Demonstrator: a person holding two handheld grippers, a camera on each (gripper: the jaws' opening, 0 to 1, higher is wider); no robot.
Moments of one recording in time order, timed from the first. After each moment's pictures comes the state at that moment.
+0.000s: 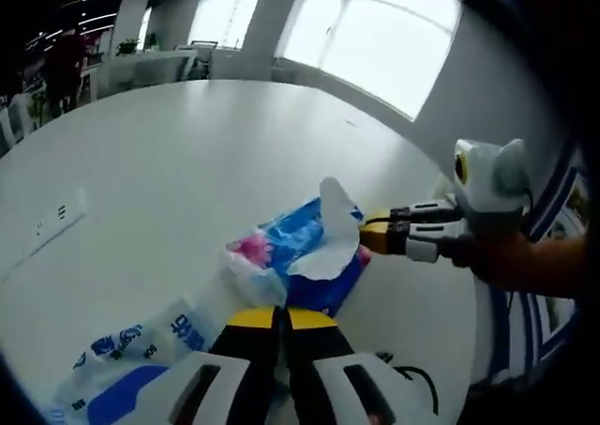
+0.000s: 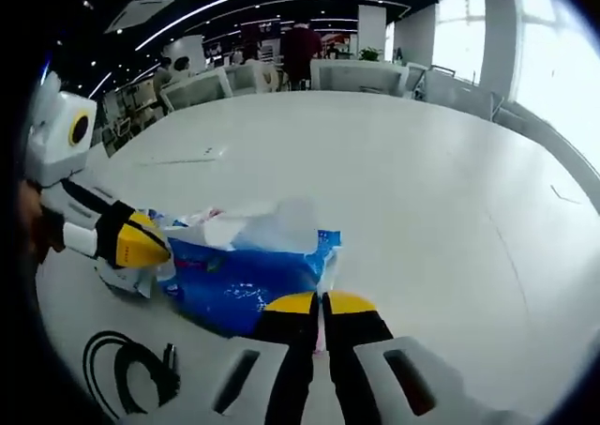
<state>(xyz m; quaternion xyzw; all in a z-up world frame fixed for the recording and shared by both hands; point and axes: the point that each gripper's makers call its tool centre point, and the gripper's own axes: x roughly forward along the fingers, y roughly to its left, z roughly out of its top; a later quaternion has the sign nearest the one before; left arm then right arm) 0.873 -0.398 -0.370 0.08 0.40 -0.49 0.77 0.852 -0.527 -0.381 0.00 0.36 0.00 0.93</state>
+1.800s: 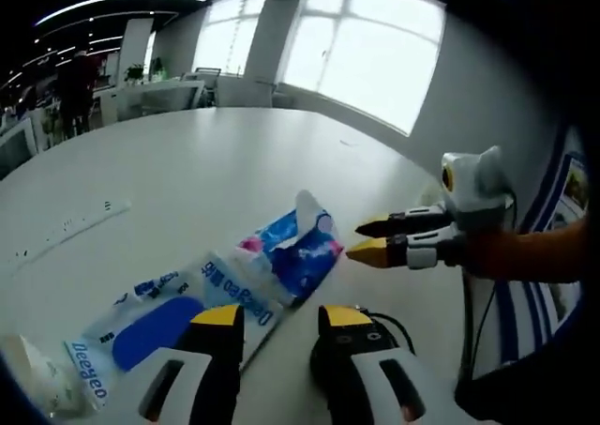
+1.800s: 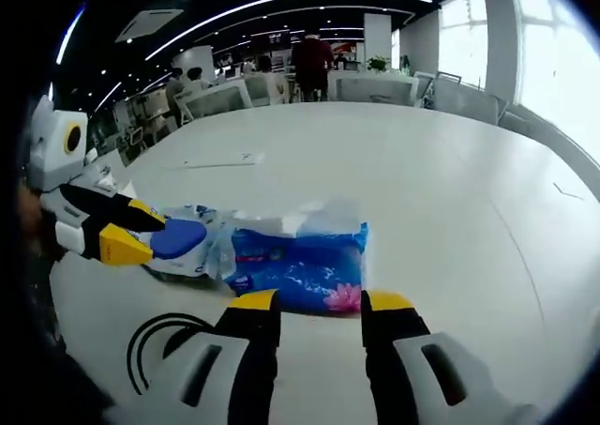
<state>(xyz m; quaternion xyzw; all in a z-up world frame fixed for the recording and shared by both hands) 0.833 -0.311 -0.333 0.06 0.34 -0.48 0.81 0.808 -0.471 -0.360 0.02 0.33 0.03 0.94</state>
